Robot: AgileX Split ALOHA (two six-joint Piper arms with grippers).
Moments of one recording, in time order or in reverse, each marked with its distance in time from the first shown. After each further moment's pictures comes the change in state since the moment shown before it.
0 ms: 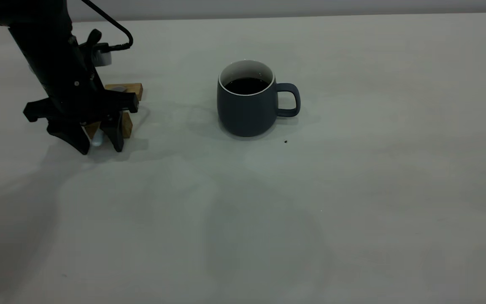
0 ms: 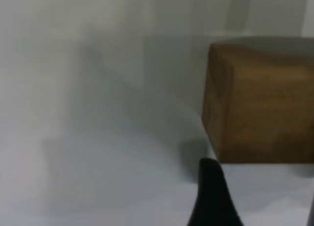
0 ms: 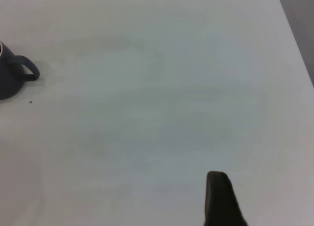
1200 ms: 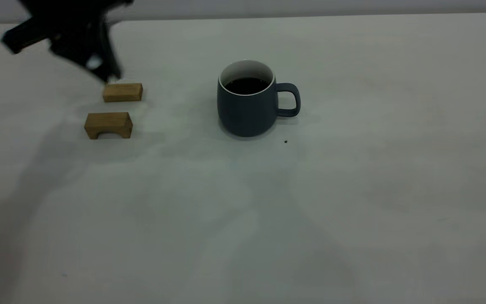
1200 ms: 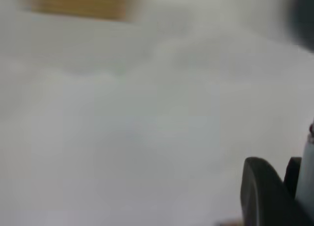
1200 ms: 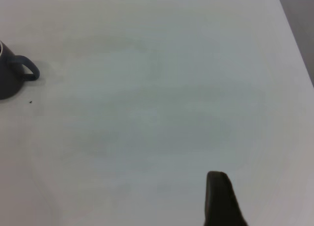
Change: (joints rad) left arm -0.021 -0.334 -0.001 -0.414 0.353 0.126; right arm 0.000 0.000 0.000 0.000 0.000 0.000
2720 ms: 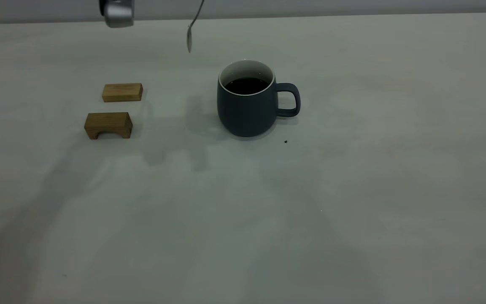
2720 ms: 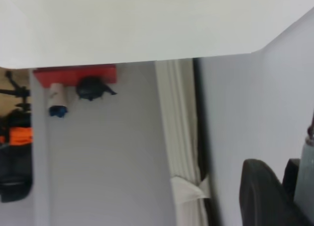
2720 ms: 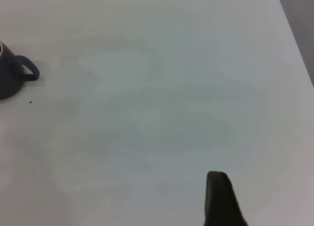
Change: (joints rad) left arm -0.093 0.002 0.001 -0.902 -0.055 -0.923; right arm 0.000 0.000 0.000 0.000 0.000 0.000
